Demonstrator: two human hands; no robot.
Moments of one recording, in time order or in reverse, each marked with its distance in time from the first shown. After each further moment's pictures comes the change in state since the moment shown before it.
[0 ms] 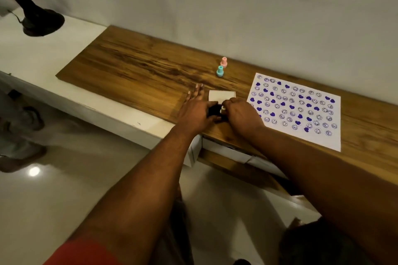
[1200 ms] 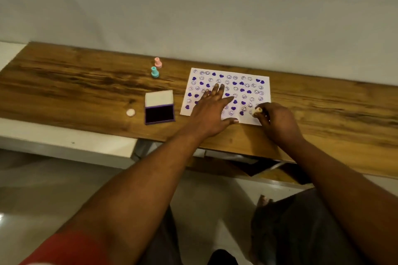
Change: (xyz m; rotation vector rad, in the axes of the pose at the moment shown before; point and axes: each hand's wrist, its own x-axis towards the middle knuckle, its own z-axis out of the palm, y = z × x) left_hand 0.029 0.202 0.050 -0.053 -0.072 0.376; right_hand -0.184 0.190 -0.031 0.266 0.219 0.490
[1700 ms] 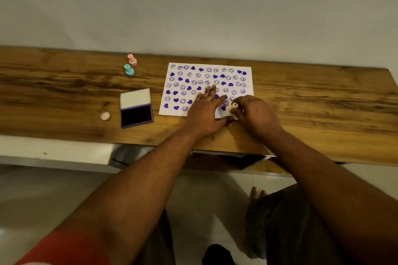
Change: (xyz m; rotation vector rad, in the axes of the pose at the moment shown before) left_hand 0.027 0.021 0.051 -0.125 -0.031 -0.026; right_hand 0.011 0.005 0.010 -0.053 -0.054 -0.081
